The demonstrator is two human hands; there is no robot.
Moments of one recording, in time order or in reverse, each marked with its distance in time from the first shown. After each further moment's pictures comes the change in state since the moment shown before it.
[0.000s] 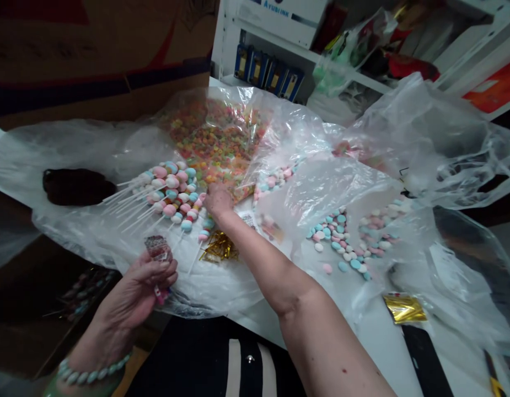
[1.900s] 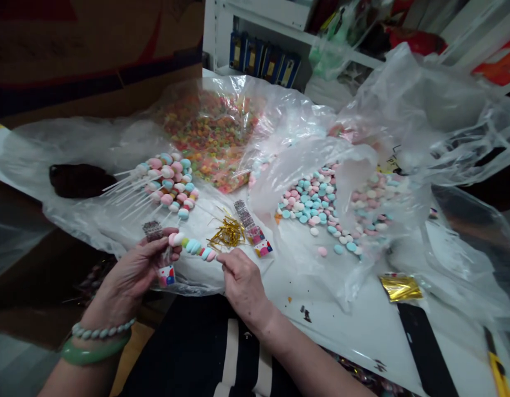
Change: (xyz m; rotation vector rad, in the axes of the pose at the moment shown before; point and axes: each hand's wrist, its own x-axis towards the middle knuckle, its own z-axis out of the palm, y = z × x) left_hand 0.008 0.004 0.002 0.079 0.050 0.030; right_hand -0.242 0.045 -0.027 0.526 0.196 -0.242
